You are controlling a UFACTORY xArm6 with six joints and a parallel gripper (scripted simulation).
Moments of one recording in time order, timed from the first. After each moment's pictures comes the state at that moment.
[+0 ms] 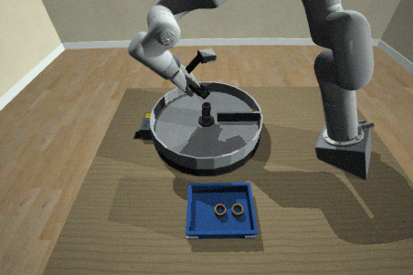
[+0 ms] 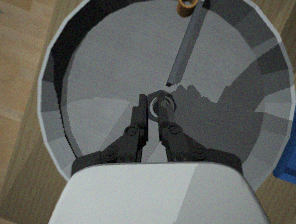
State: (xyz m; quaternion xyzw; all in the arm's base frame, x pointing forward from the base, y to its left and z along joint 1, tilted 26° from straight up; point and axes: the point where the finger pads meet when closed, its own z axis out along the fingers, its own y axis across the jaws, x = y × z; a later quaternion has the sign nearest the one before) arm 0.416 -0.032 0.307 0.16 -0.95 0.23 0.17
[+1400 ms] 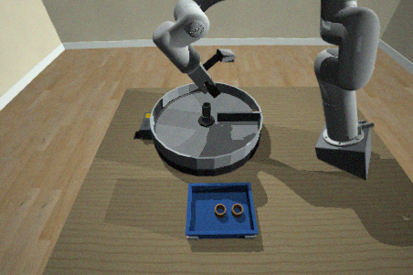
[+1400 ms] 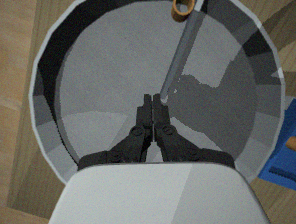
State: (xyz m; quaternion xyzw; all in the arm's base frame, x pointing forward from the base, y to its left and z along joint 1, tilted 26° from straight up) arm 0.379 -0.039 0.292 0.17 -0.96 0.21 0.10
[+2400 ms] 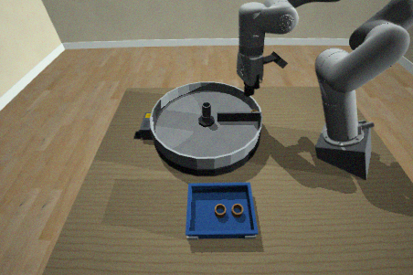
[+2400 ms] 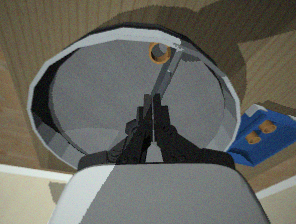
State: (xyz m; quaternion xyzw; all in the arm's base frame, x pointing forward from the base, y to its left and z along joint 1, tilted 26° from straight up) arm 0.264 -0.062 0.246 0.21 -0.95 0.17 -0.12
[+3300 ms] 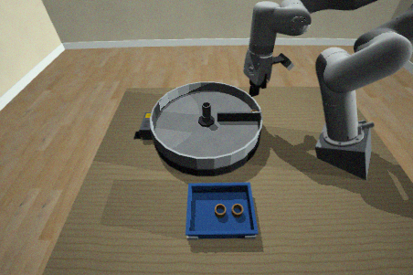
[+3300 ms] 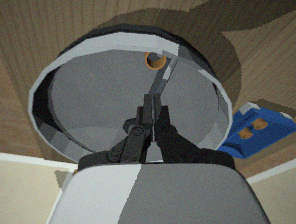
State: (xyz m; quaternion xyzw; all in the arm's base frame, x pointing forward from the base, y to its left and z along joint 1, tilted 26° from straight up) arm 0.247 -0.065 0.238 0.22 -0.95 0.16 -0.16
